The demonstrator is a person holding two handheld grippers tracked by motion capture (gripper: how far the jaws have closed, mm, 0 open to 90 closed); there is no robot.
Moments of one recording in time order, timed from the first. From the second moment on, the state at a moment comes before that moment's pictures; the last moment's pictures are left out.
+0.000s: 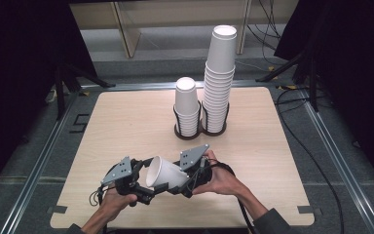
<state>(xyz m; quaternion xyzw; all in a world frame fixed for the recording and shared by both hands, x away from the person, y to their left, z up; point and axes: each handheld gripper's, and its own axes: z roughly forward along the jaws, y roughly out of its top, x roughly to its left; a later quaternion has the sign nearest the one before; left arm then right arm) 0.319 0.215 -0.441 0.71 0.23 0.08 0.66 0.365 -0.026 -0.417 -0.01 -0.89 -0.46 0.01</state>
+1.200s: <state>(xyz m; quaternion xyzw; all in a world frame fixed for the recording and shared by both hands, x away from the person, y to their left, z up) 0.339 0.238 -0.427 0.73 0.29 0.26 0.56 0.378 -0.095 -0.429 -0.17 -0.88 -0.43 -0.08</state>
